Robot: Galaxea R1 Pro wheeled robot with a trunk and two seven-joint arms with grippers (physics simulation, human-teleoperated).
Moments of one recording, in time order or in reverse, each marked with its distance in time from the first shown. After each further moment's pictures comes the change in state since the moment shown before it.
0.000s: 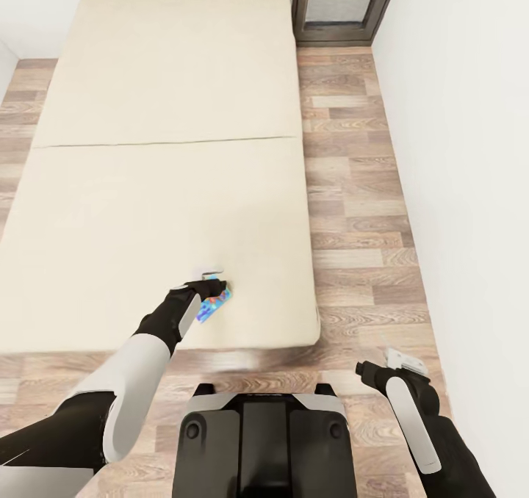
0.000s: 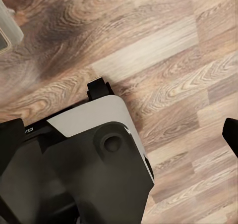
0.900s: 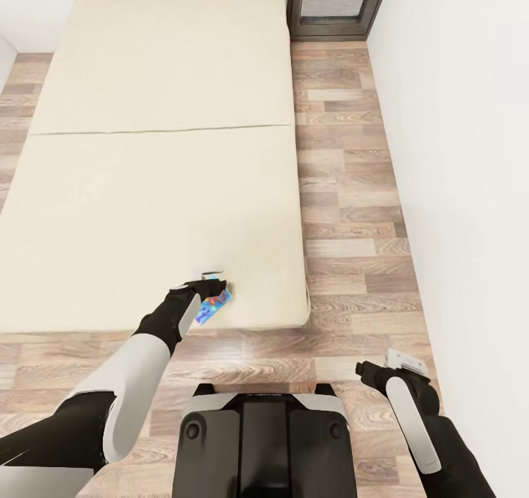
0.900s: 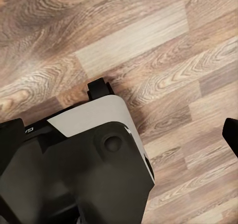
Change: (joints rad) left arm 0.000 0.000 0.002 -0.002 0.000 -0.001 -0.001; right arm 0.000 0.000 0.000 0.000 -0.002 0.000 0.000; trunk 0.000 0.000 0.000
